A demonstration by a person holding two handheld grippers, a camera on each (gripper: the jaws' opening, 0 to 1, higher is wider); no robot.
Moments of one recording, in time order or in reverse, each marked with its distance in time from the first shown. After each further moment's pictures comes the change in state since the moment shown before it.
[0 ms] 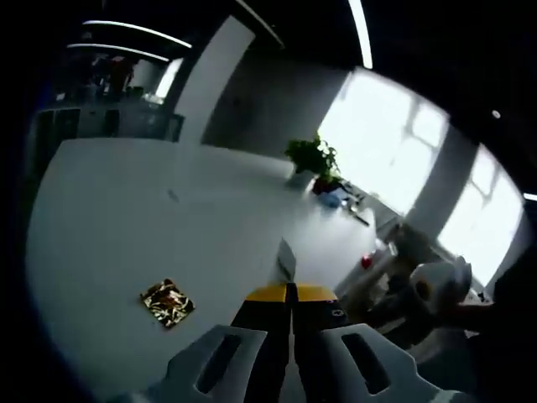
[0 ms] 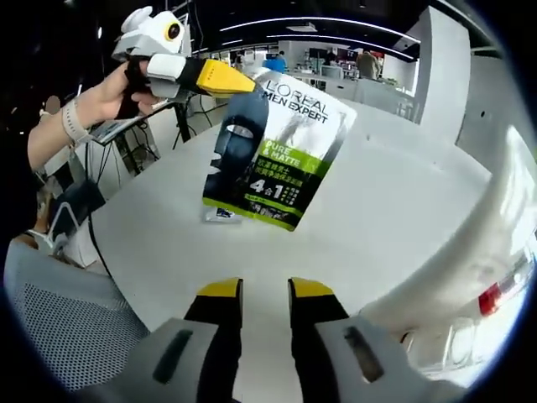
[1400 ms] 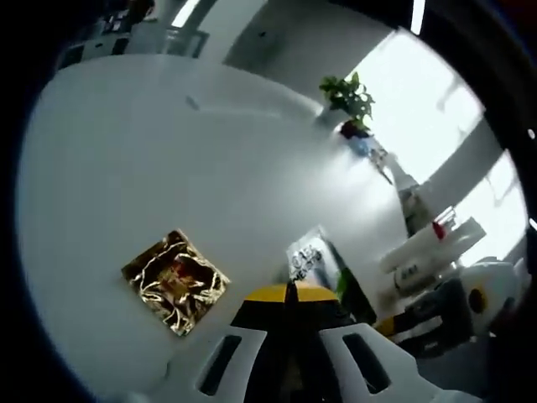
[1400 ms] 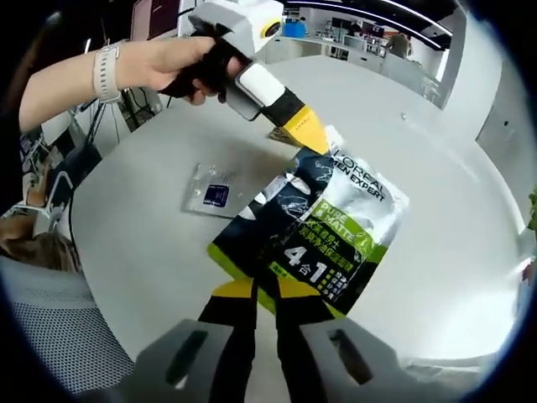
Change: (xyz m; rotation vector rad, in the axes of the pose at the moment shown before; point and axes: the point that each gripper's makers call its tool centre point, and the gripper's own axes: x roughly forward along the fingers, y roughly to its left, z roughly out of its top) left arm 0.077 0.092 -0.073 -0.150 0.322 0.040; right arm 0.065 0.002 -0.005 -0.065 0.199 0.042
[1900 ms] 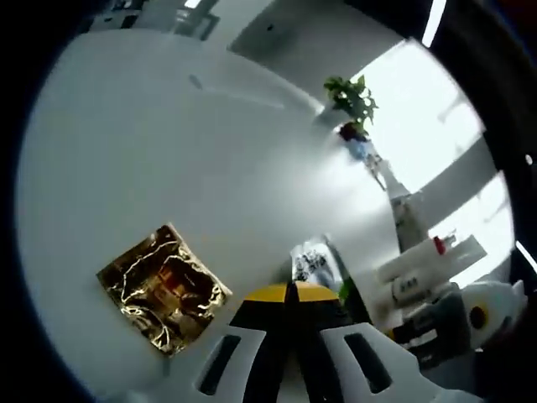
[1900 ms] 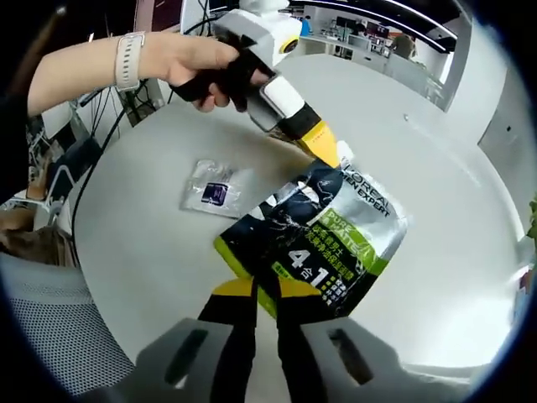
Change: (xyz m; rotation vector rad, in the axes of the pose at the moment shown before) left arm 0.026 -0.005 -0.005 -0.106 0.045 -0.088; right arm 0.005 -0.003 0.000 -0.037 0.035 0.003
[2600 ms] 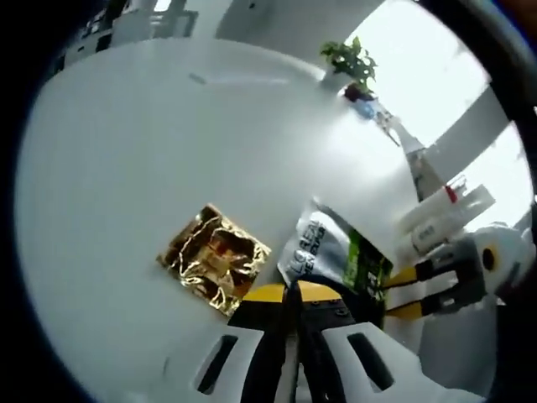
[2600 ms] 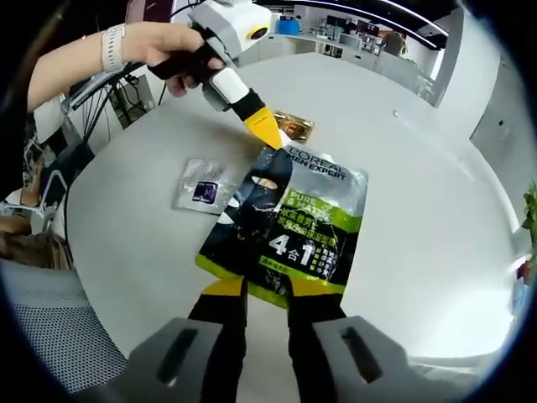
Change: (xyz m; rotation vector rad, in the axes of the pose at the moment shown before) left arm -0.039 0.017 -0.029 0.148 0.162 0.125; right arm -0.002 -0.006 -0.003 0.028 0.006 -0.037
